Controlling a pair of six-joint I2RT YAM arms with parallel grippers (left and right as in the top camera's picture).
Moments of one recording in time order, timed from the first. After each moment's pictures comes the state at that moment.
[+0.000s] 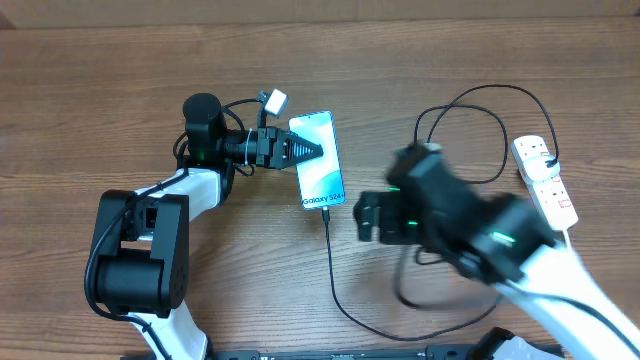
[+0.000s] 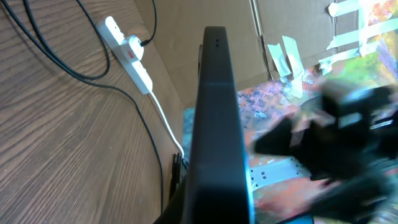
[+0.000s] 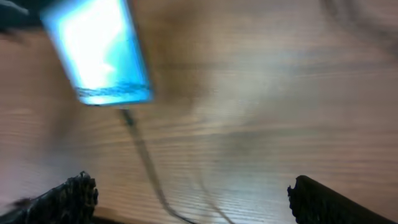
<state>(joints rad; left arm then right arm) -0.12 1.91 0.92 0.84 1.56 -1.05 0.74 1.25 1.32 -1.20 0.06 0.73</state>
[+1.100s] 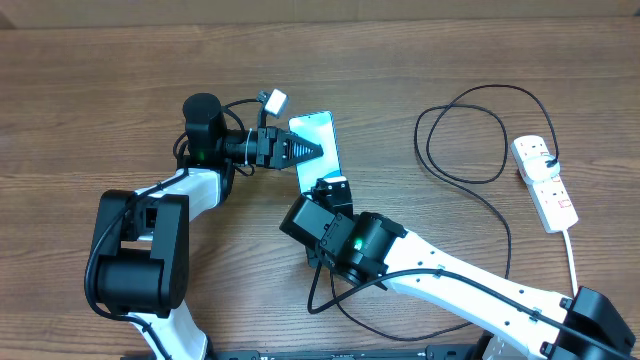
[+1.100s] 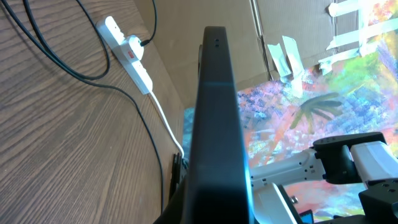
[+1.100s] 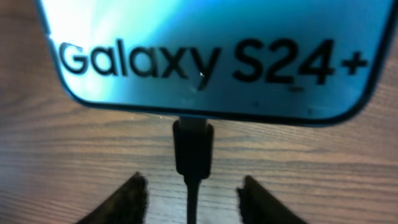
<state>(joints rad) -0.12 1.91 0.92 0.84 1.56 -1.05 1.02 1.56 1.19 -0.88 0.23 0.83</state>
